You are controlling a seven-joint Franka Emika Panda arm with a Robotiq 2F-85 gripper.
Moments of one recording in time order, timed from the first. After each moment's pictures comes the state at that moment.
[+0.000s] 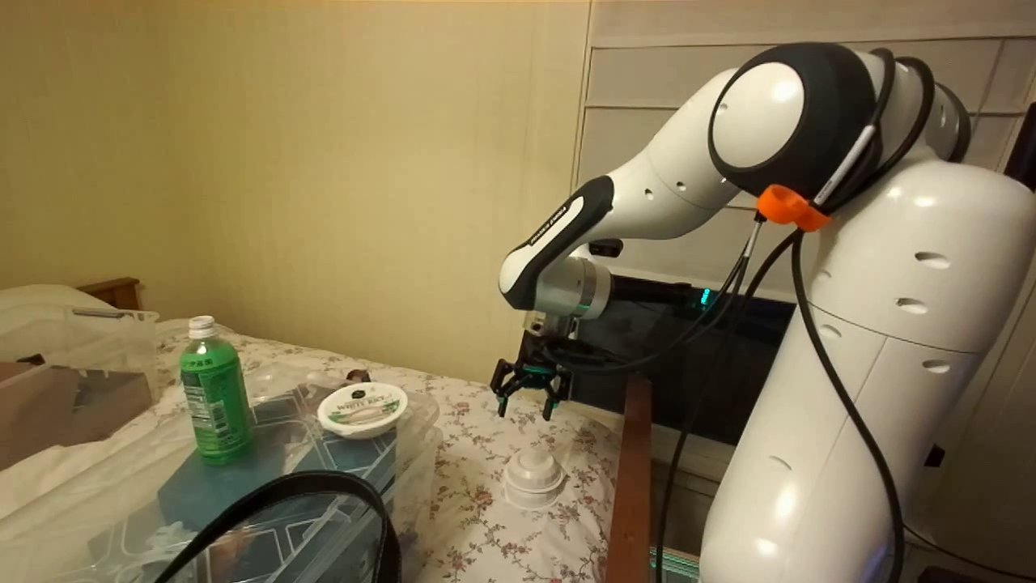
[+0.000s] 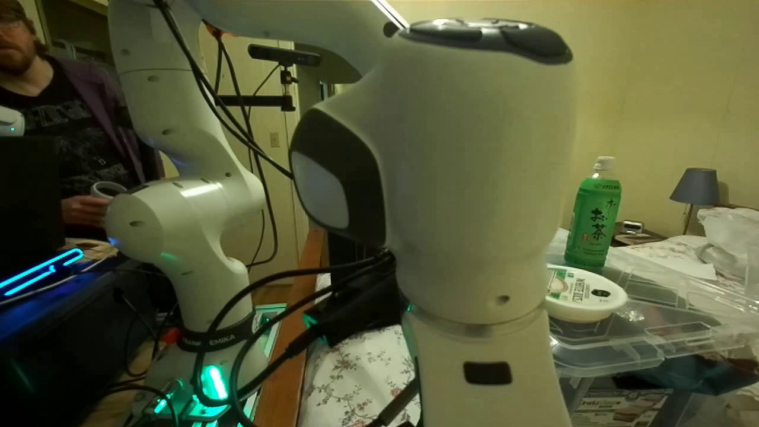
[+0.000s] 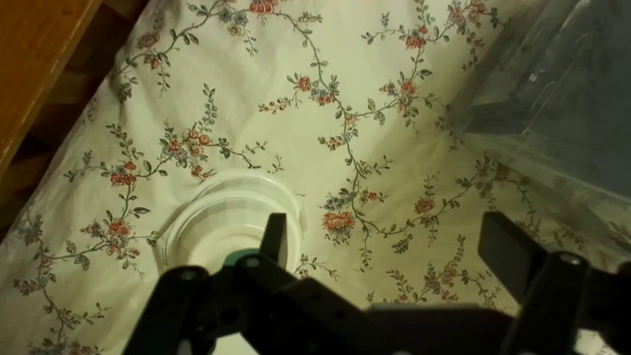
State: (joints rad) arm -0.38 -0.09 -0.46 -2.46 0.21 2.30 -0.01
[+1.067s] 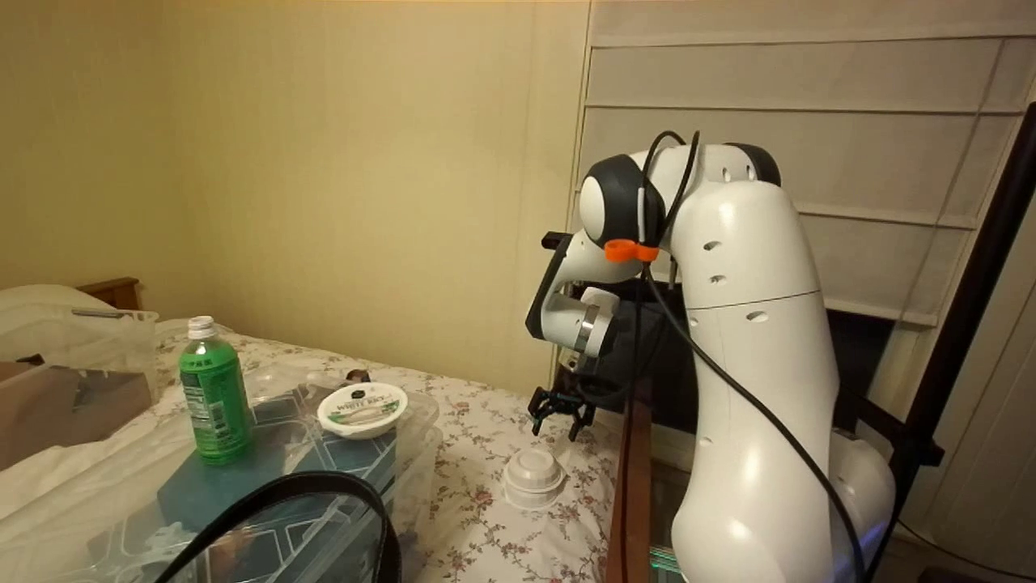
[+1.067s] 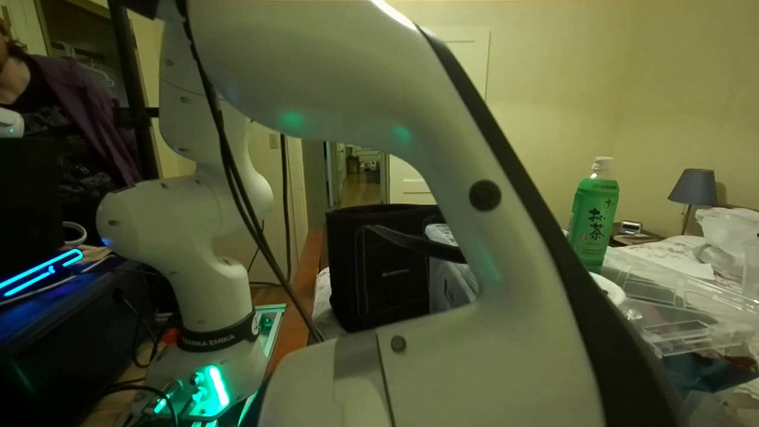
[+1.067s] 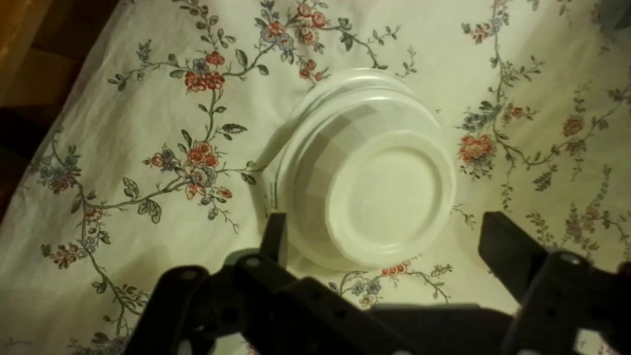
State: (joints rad) arm -0.67 0.42 -0.41 -2.18 0.61 2.35 -0.52
